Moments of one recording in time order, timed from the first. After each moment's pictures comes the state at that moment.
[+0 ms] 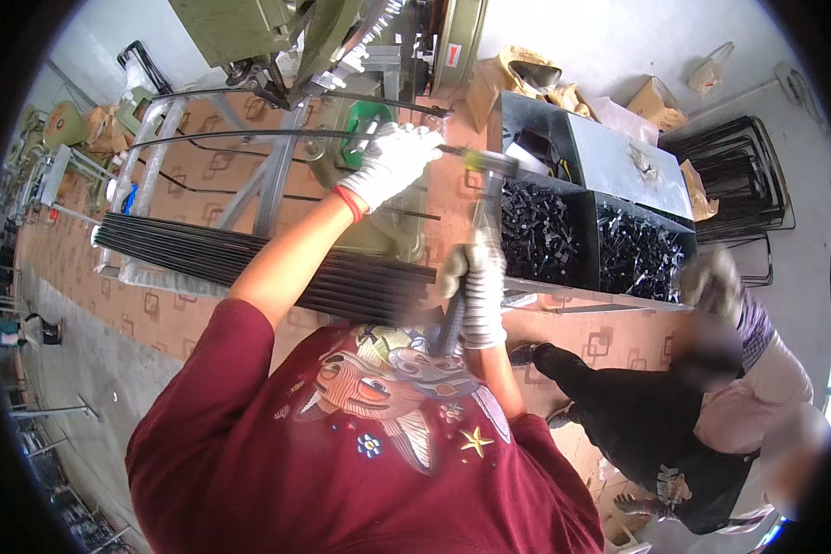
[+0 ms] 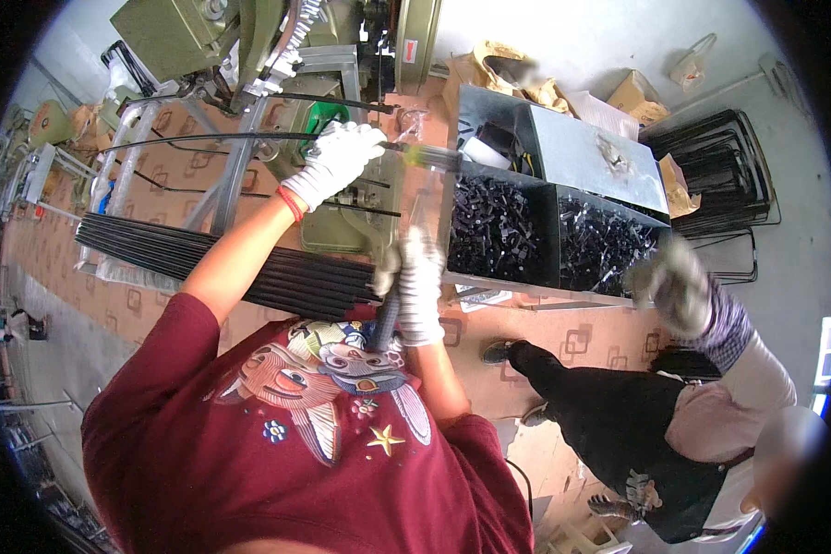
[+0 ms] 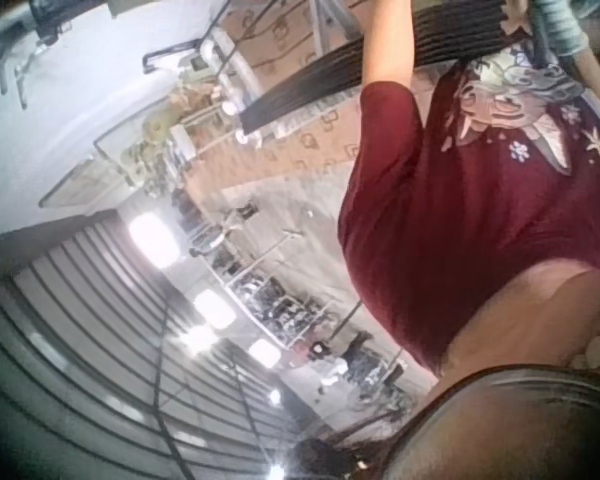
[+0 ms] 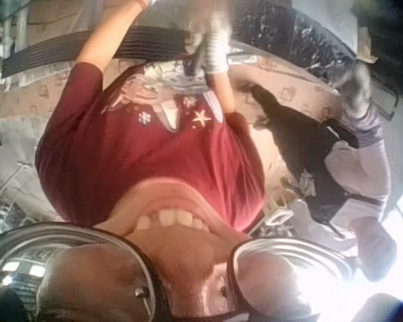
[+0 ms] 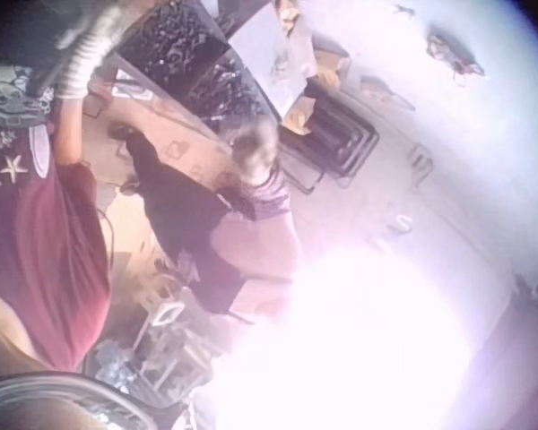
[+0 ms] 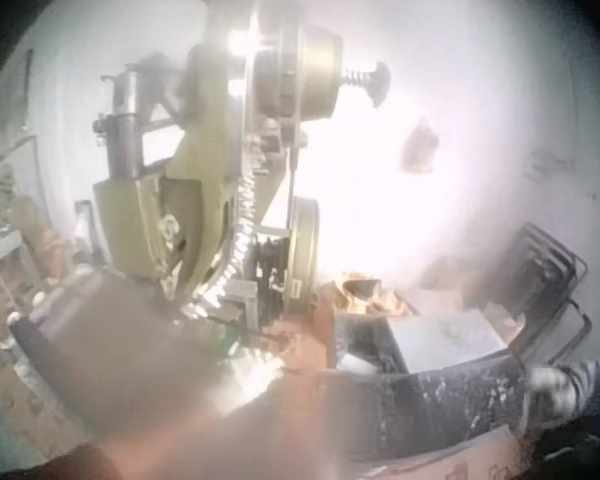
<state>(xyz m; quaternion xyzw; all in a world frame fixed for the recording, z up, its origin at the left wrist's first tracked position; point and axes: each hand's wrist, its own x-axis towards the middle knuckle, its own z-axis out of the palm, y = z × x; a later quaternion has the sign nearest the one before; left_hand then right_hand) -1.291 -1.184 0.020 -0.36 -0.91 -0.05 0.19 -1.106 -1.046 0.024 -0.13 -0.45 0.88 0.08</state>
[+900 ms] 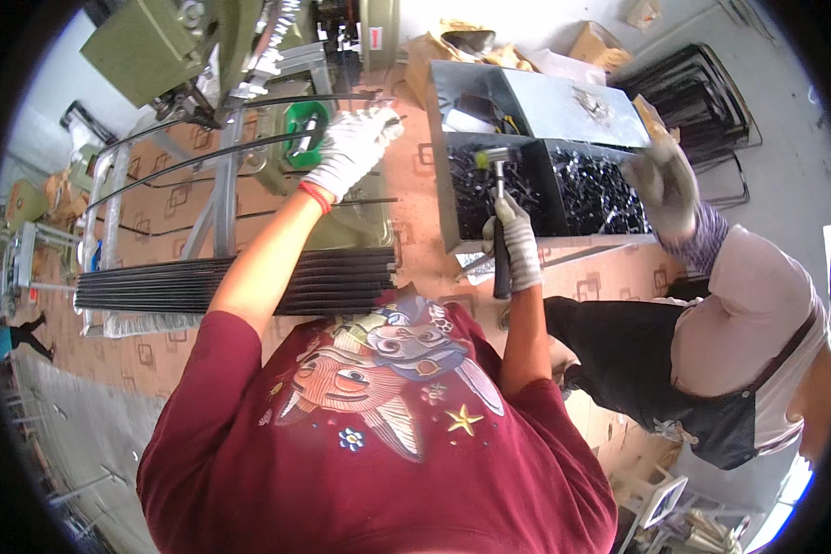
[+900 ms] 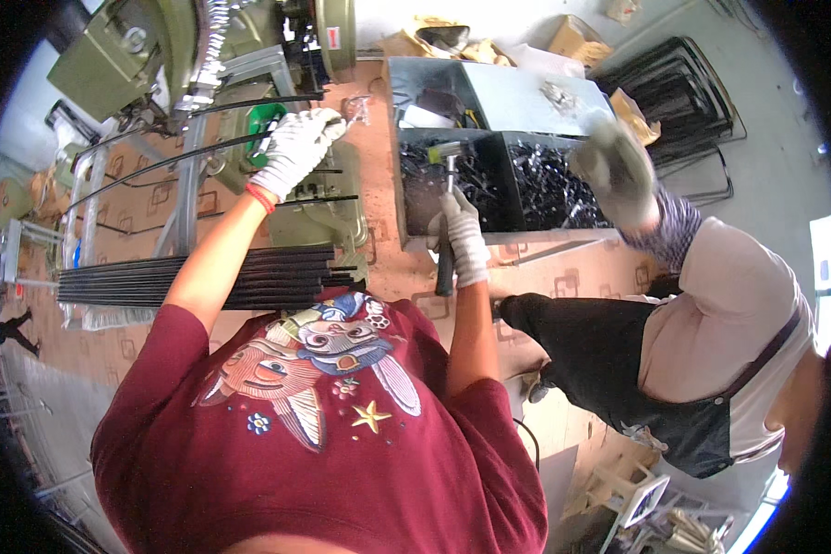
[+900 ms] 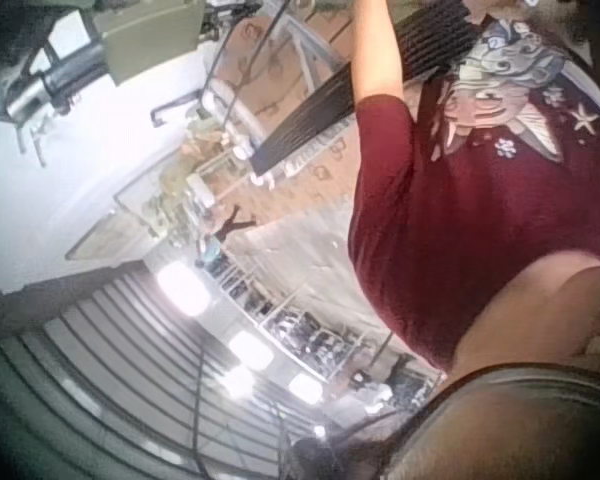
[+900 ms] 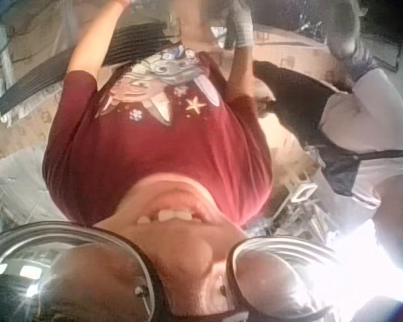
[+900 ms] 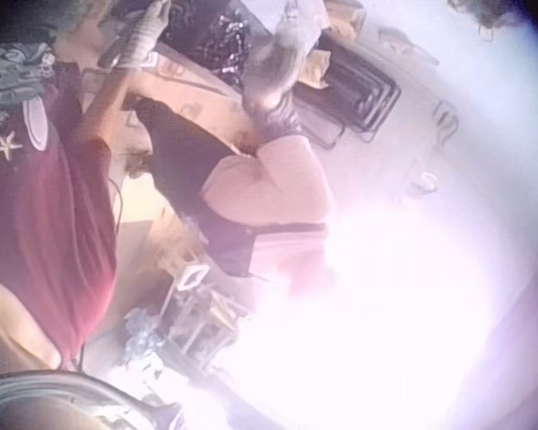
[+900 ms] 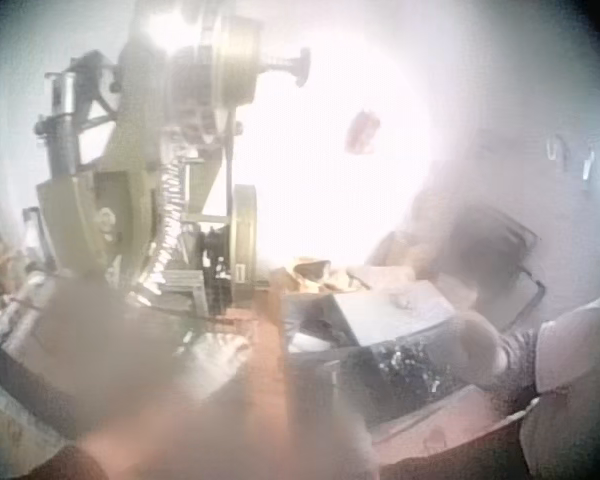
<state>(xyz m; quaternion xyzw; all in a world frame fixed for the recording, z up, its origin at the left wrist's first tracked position) -1.295 -1.159 0.025 -0.34 -0.92 -0.16 0.13 -1.115 -0.919 -0.030 -0.23 -0.57 0.79 0.00</state>
